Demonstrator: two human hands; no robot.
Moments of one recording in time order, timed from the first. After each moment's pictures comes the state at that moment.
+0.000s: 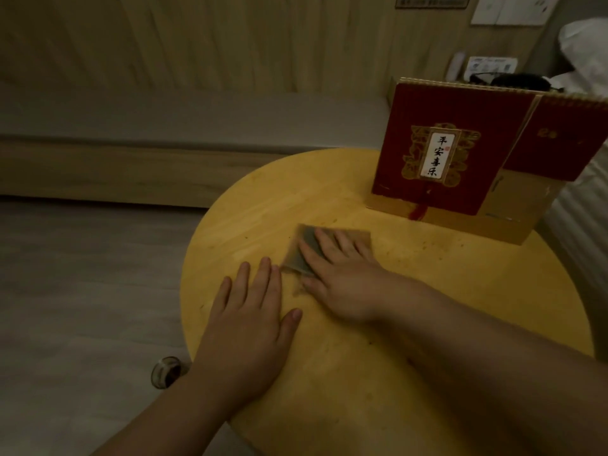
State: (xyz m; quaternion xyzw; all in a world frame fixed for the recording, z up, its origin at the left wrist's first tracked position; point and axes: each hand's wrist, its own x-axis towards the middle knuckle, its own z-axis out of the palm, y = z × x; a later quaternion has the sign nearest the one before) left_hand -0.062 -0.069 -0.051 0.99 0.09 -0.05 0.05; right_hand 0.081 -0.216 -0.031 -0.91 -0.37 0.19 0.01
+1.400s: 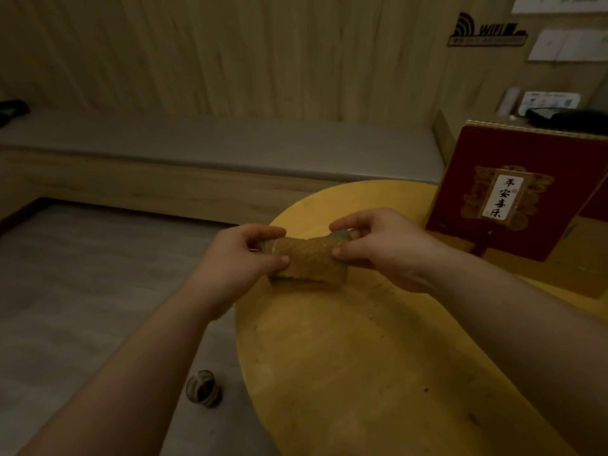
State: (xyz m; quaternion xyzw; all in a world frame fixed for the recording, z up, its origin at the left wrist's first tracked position) left_hand -0.023 0.032 0.038 0.80 0.23 0.08 0.54; right_hand 0.107 -0.163 0.052 -0.78 -0.20 0.29 0.52
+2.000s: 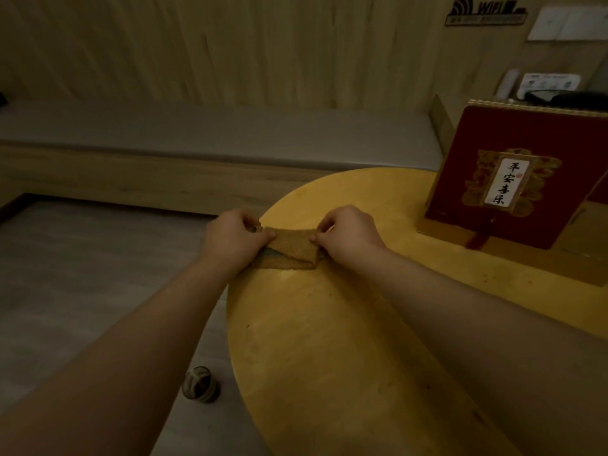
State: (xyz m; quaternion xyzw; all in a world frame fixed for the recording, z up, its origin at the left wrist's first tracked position) left_hand 0.046 0.081 -0.019 0.89 0.31 0.10 0.31; right_hand 0.138 -0.105 -0.010 -0.92 -0.19 0.10 0.33
